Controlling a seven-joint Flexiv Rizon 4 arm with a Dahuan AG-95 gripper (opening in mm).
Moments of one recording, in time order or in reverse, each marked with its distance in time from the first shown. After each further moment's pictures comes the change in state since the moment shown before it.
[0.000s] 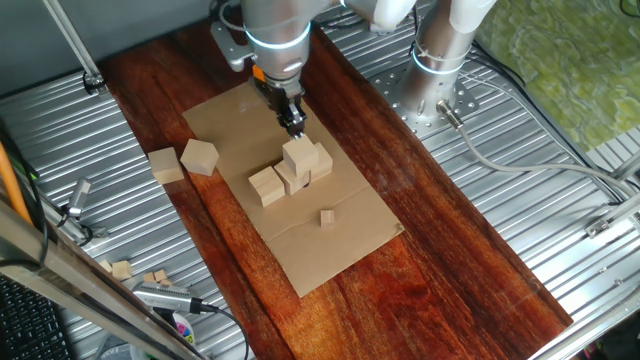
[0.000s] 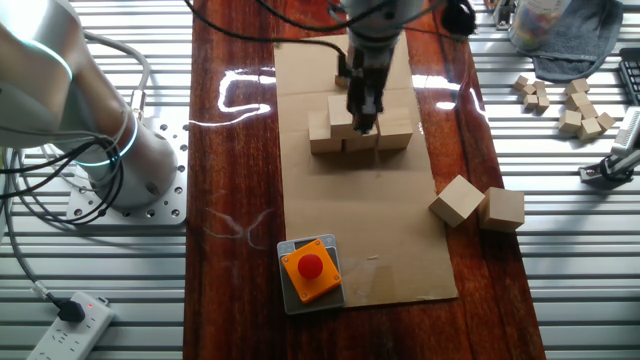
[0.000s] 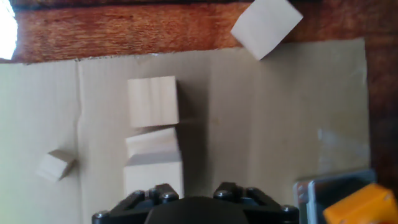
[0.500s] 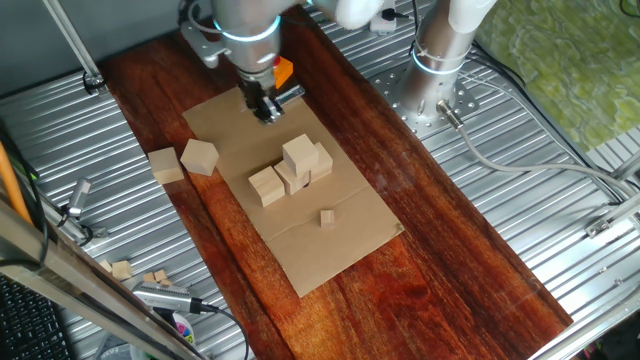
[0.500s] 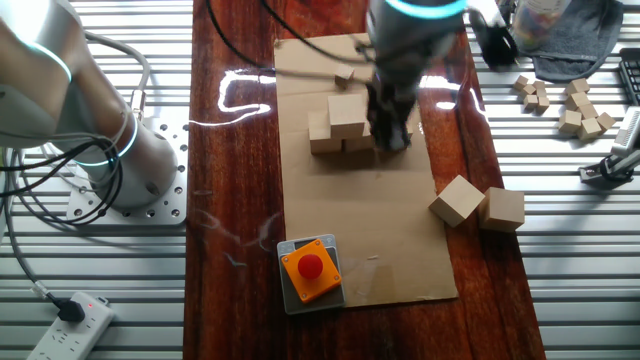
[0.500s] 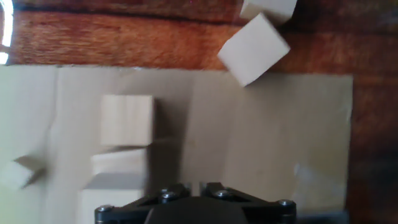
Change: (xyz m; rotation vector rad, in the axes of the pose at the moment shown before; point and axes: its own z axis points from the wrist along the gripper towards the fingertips) arm -0.037 -0.061 0.030 -0.017 -0.015 -0.116
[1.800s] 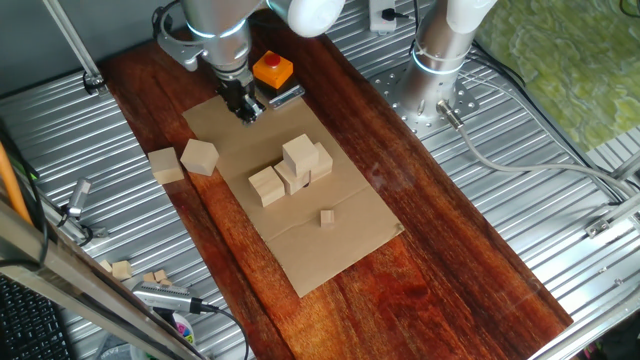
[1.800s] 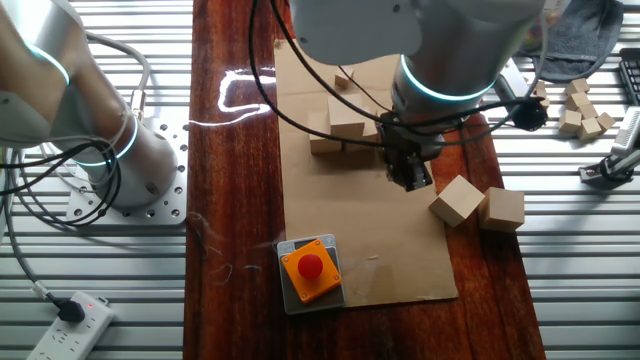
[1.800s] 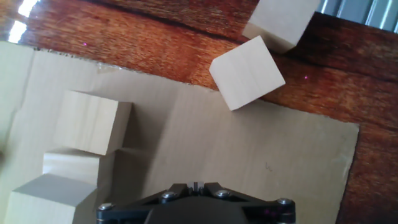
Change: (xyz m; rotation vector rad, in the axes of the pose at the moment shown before) arm -0.009 -0.014 0.023 -0.049 0.007 -0.152
